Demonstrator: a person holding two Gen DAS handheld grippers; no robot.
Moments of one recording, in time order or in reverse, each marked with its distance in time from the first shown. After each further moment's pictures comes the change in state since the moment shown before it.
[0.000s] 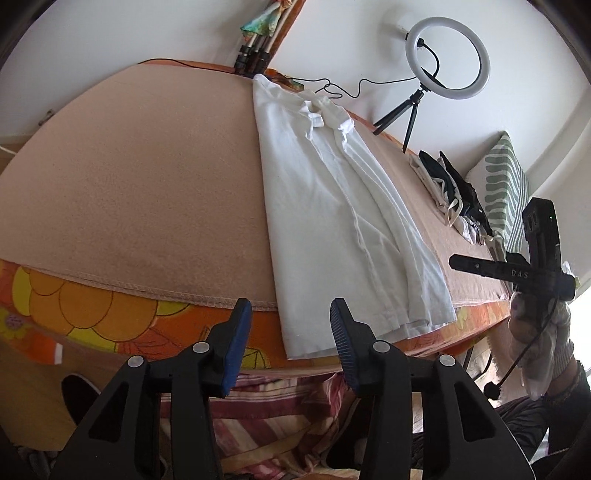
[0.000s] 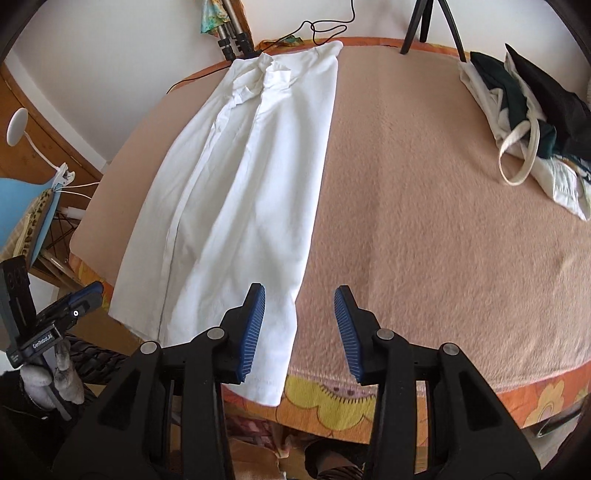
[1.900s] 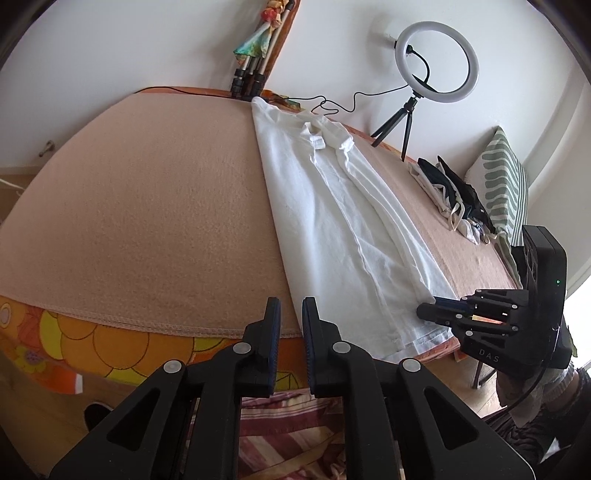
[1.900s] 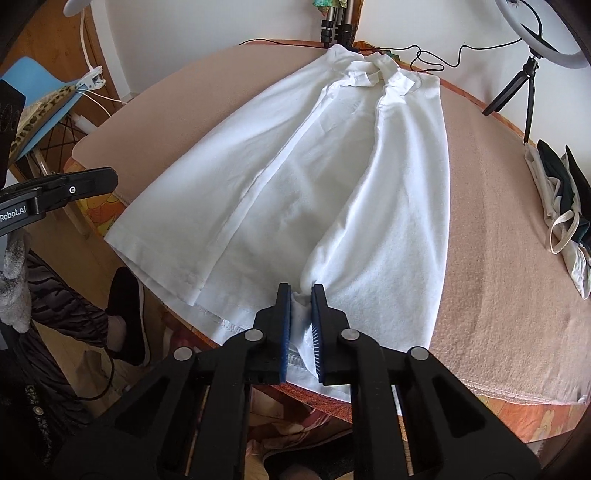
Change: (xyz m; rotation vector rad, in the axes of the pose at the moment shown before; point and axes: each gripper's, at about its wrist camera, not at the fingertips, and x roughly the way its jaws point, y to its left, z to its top) left arm -0.017 0.010 0.014 0.080 -0.070 0.039; right arm 0.044 0.116 -0.035 -0.366 -0.027 -0.105
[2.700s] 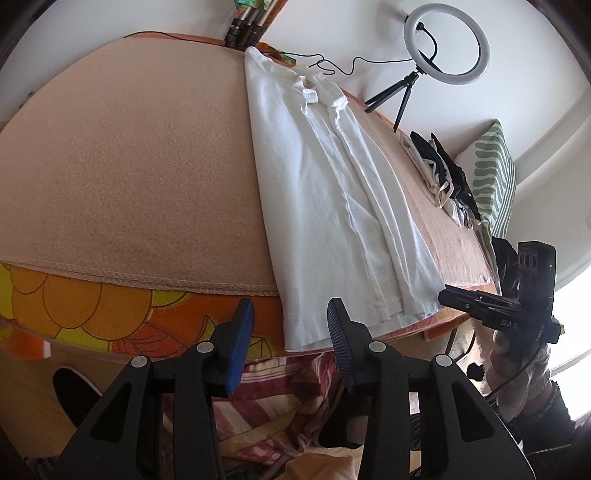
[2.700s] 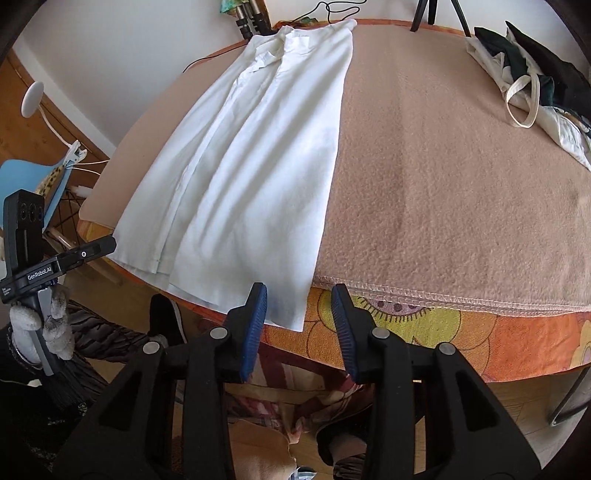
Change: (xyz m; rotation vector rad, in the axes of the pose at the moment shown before) left arm 0.024 0.001 -0.010 -0.088 0.168 -0.110; right arm -0.021 -0.091 -0.055 0.347 0.026 0.143
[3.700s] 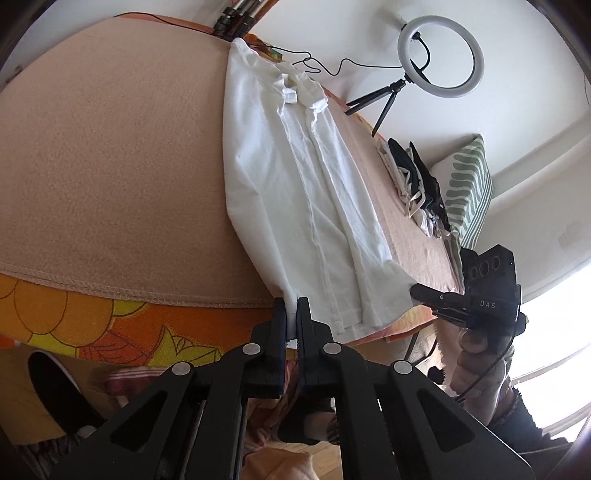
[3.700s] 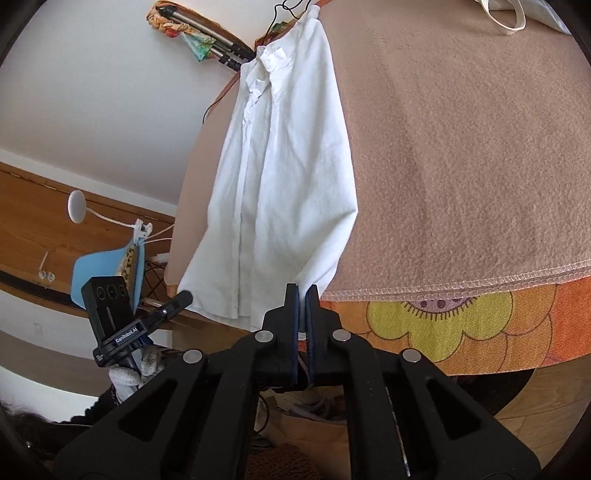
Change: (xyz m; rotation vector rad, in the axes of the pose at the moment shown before) left arm -0.005 -0.004 0.023 -0.080 0.041 -0.148; right arm -0.002 -0.047 0.013 0.364 0.005 0.409
